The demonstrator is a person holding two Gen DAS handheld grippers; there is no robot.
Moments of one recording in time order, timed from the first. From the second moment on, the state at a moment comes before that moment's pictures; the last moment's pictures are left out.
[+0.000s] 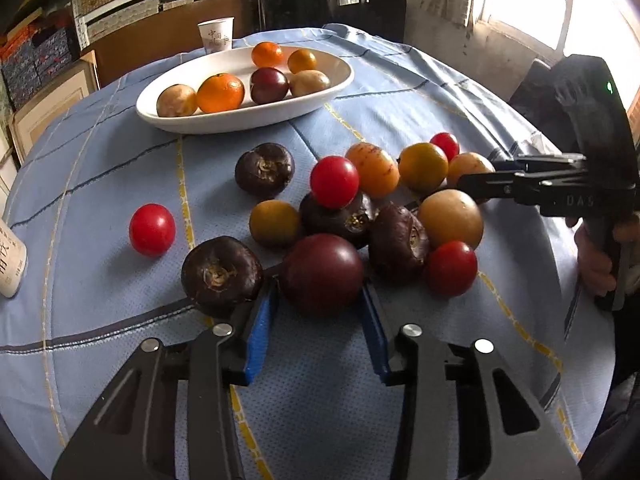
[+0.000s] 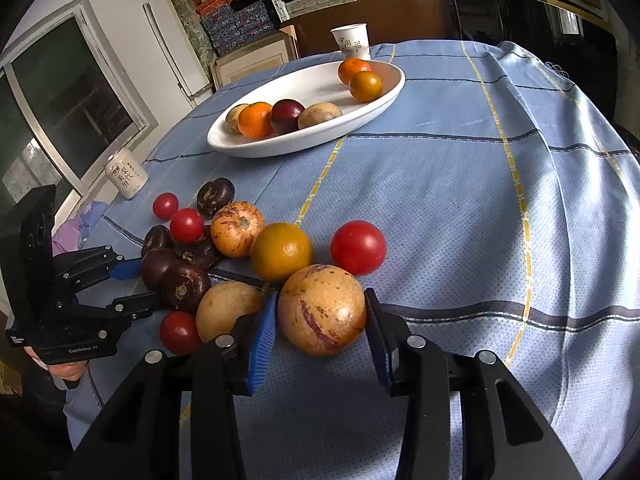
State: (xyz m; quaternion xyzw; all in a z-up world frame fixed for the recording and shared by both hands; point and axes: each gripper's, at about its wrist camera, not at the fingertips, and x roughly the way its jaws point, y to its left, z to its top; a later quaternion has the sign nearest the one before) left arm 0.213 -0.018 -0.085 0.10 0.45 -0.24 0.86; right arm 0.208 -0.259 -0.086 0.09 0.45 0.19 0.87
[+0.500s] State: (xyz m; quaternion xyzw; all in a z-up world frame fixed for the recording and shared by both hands) left arm 0.222 -0.020 -0.085 0.06 0.45 -0.24 0.86; right arm 0.206 -0.259 -0.087 0.08 0.45 0.19 0.87
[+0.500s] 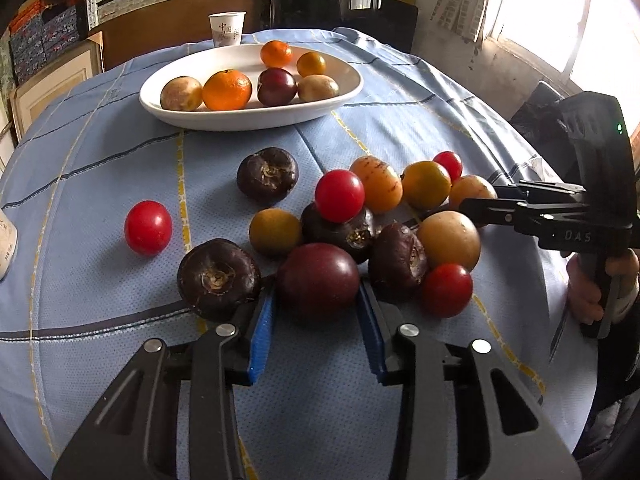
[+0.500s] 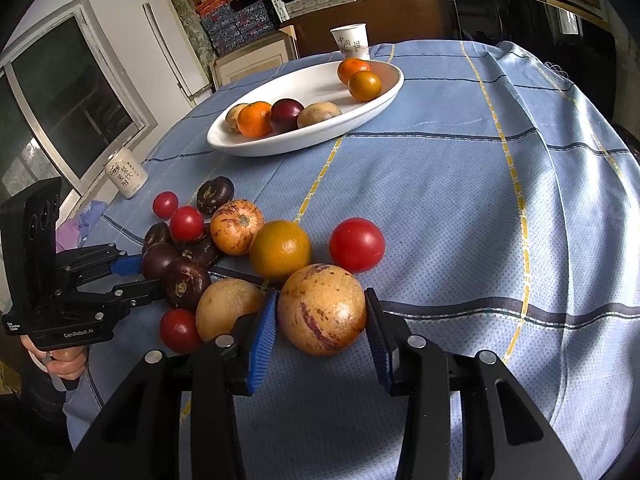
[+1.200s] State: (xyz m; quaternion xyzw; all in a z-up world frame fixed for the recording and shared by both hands) left arm 0.305 0.015 -0.013 -0.04 0.42 -0.22 0.88; right arm 0.261 -0.253 -0.017 0.13 0.37 0.21 0.89
